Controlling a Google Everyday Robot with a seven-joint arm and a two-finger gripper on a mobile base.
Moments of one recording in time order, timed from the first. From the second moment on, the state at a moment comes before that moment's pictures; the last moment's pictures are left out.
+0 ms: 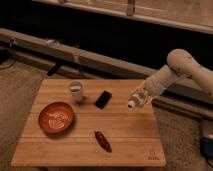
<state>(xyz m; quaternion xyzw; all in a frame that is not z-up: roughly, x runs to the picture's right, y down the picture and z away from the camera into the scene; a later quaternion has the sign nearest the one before) 0.166 0.062 0.703 -0.24 -0.42 -0.22 0.85</state>
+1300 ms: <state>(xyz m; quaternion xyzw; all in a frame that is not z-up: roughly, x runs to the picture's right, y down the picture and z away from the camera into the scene) 0.138 0.050 0.681 -0.22 -0.48 -0.11 0.84</state>
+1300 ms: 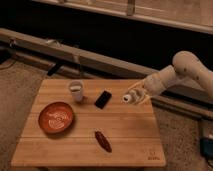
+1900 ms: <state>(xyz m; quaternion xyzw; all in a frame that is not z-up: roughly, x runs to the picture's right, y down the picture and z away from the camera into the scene) 0.116 0.048 0.672 -0.22 -0.53 -0.07 0.82</state>
